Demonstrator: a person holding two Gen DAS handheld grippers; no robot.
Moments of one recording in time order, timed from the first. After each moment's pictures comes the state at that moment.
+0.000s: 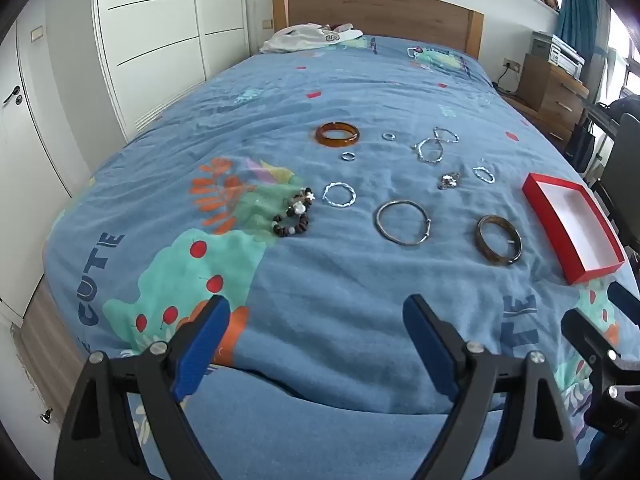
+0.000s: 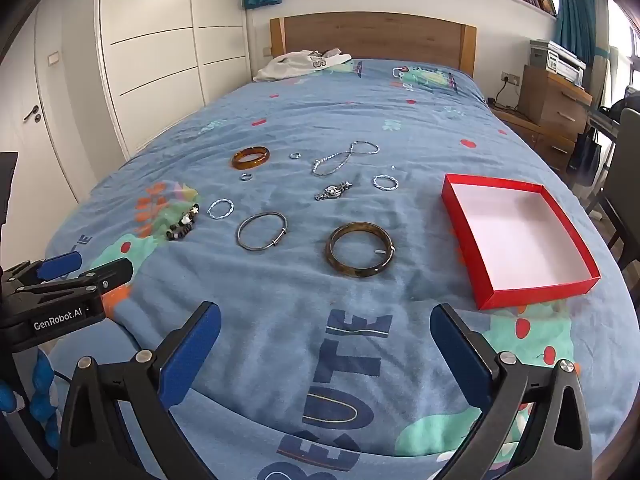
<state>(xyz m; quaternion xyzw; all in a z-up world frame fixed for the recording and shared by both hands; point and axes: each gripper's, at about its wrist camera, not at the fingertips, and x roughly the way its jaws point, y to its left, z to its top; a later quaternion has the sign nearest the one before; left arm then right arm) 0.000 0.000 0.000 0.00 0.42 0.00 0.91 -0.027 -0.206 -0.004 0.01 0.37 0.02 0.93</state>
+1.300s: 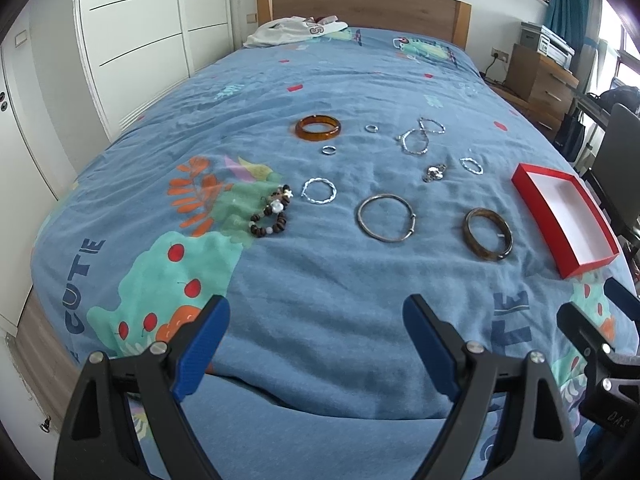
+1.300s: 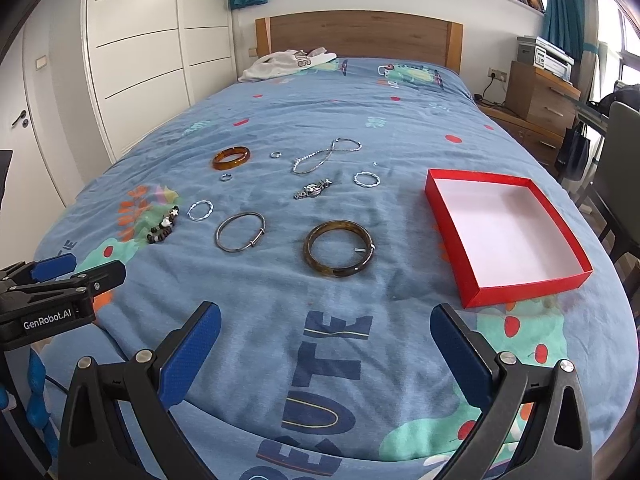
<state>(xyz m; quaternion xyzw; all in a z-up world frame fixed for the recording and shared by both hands) 0.011 -0.013 -0.005 0.01 0.43 -0.02 0.90 -0.020 -0.220 -0.010 0.02 0.38 0.00 0.93</state>
